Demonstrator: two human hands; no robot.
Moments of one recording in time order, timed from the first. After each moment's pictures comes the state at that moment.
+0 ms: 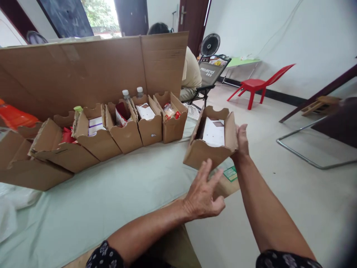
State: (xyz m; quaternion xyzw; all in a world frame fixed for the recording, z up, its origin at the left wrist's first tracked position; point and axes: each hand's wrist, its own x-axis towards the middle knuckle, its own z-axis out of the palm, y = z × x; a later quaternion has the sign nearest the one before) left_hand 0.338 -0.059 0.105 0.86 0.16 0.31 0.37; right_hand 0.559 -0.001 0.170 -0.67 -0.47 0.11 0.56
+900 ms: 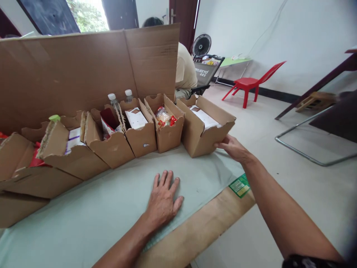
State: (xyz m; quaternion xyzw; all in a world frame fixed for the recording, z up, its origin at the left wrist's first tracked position) left_hand 0.269 0.024 0.069 0.94 0.31 0.08 0.12; right_hand 0.644 0.030 0.110 -0.59 -0.45 0.34 0.58
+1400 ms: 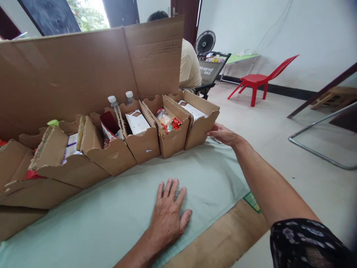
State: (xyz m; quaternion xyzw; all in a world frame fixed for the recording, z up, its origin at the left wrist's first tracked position) left_hand 0.268 0.024 0.058 0.94 0.31 0.11 0.14; right_hand 0.661 0.126 0.122 -0.52 -0.50 0.43 0.53
